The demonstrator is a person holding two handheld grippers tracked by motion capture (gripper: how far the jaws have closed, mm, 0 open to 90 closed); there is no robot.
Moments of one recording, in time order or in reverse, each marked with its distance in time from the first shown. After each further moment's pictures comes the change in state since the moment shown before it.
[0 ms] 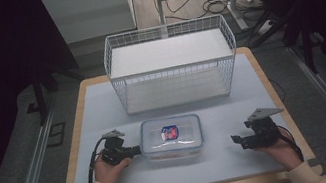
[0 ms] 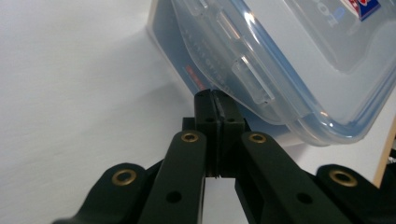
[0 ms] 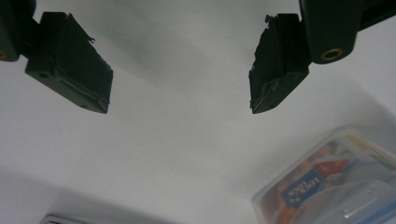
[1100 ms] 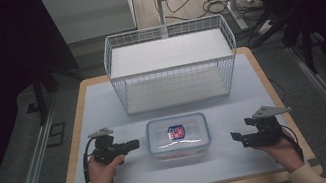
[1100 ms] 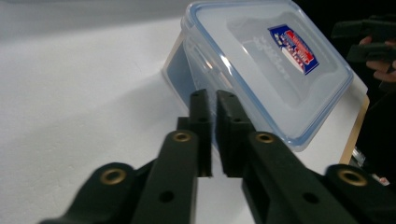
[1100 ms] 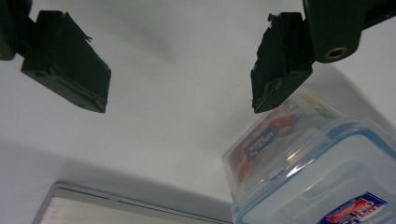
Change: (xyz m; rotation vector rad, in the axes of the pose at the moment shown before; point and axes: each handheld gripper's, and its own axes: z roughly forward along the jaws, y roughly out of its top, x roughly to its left) left arm -0.001 0.002 -0.032 -0.175 -0.044 -0.081; right arm 0.002 0.004 -0.014 -0.110 0.042 0.043
